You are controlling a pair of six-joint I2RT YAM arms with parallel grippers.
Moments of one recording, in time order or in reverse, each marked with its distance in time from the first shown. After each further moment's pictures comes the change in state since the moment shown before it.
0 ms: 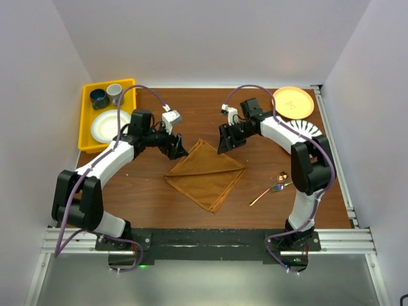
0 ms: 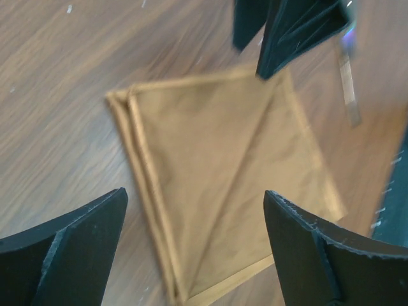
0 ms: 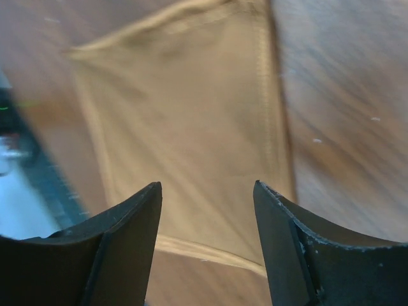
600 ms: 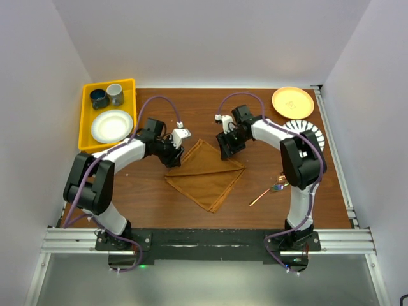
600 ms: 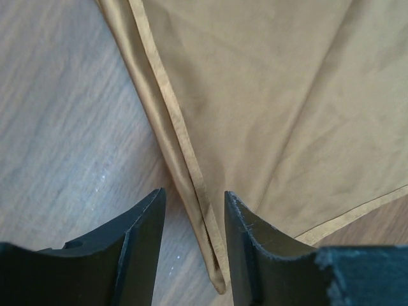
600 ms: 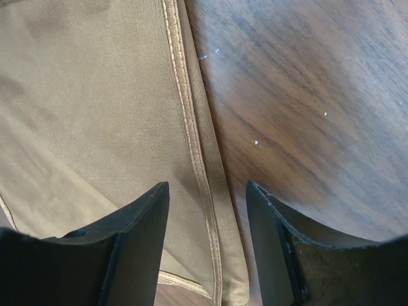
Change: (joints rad) left arm -0.065 0.169 0.000 -0.163 -0.232 0.304; right arm 0.062 0.104 0.000 0.008 0.280 -0.106
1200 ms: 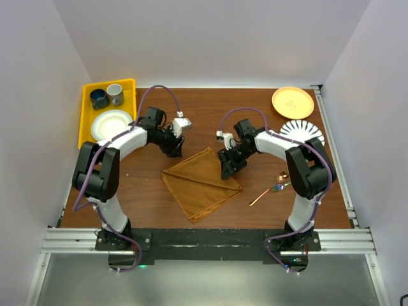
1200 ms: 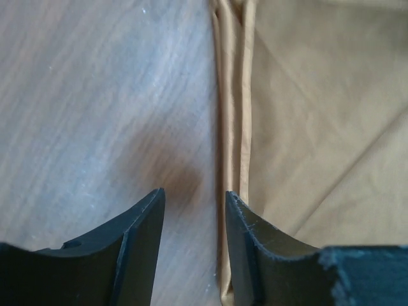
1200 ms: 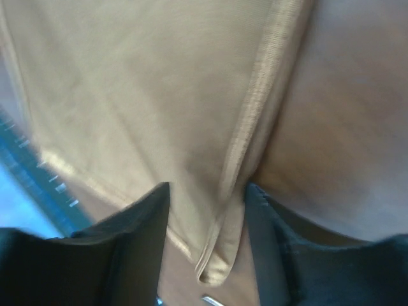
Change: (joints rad) left arm 0.037 0.137 0.177 -0.075 0.029 0.028; right arm 0.035 -0.139 -0.230 -0.039 -0.169 0.026
